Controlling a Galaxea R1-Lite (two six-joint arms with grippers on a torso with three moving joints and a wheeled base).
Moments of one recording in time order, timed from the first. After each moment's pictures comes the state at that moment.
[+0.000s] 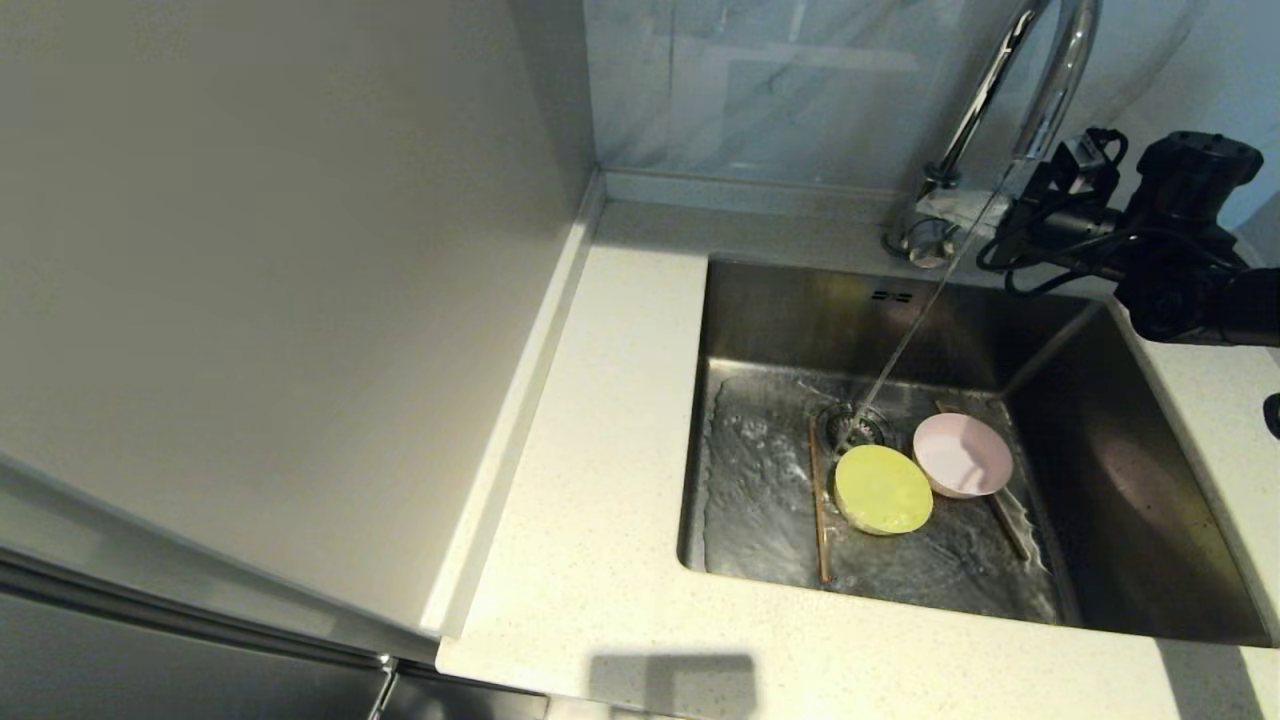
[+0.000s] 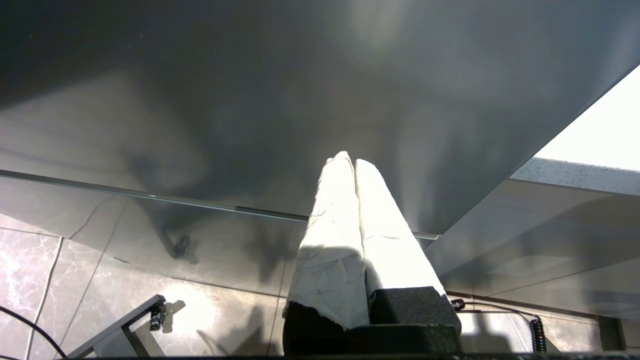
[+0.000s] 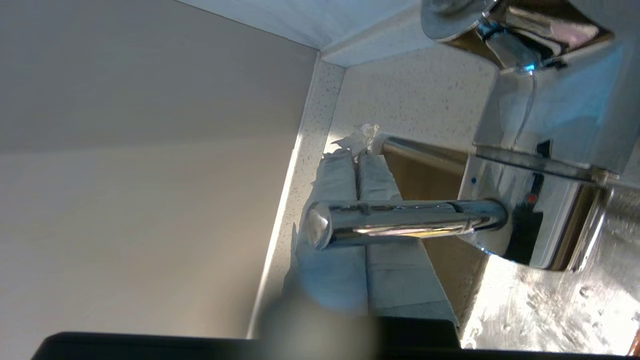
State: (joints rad) left arm 0.00 0.00 0.00 0.00 0.02 -0.03; right arm -0.17 2.29 -1.98 -0.59 0.99 1.11
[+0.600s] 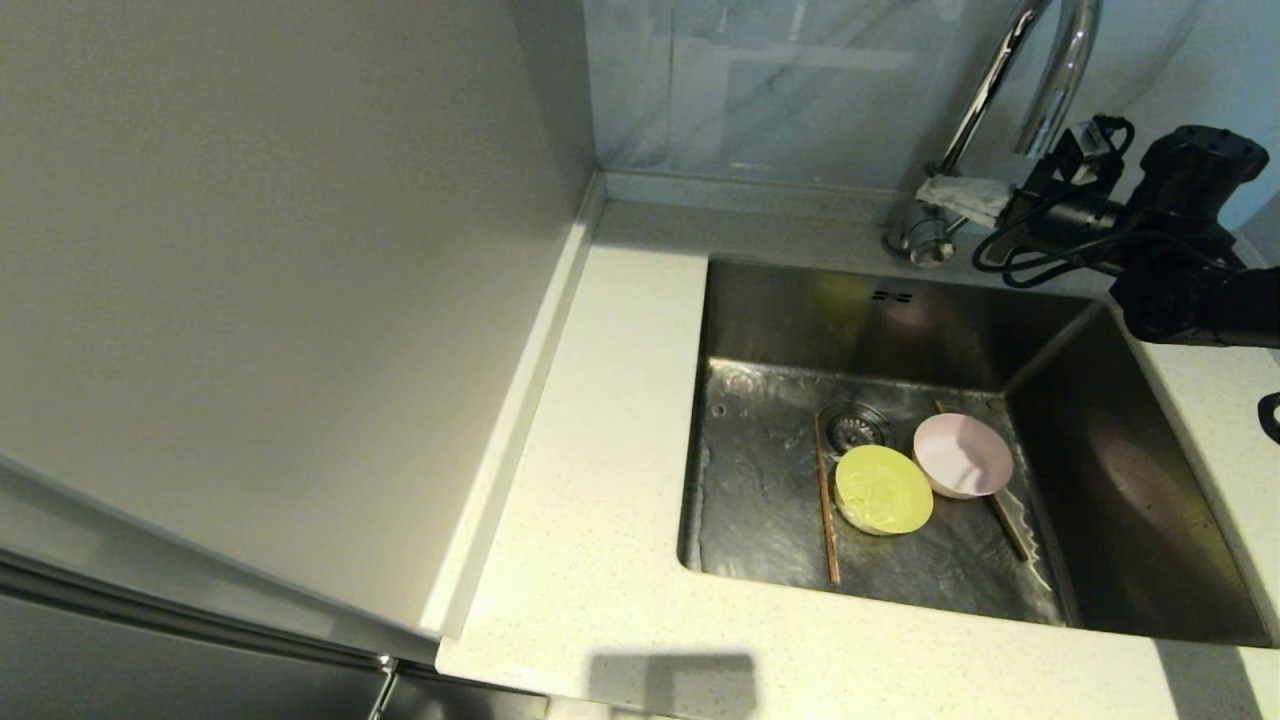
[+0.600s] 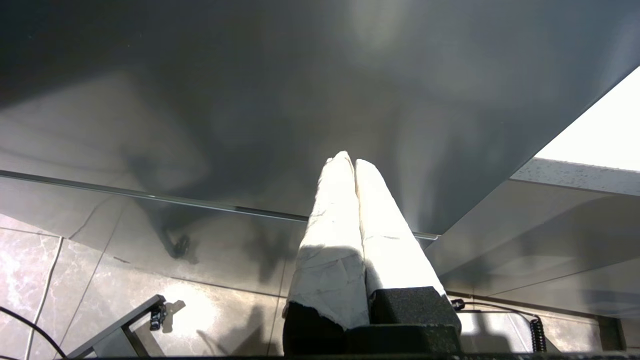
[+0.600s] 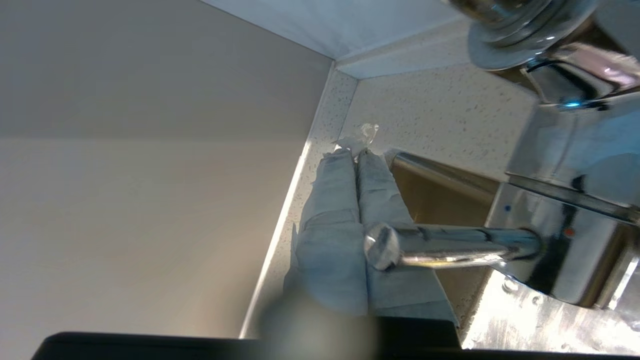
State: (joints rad) left arm 0.00 0.00 0.00 0.00 0.02 -0.03; right arm -0.16 2.30 -1.98 -0.67 0.99 1.11
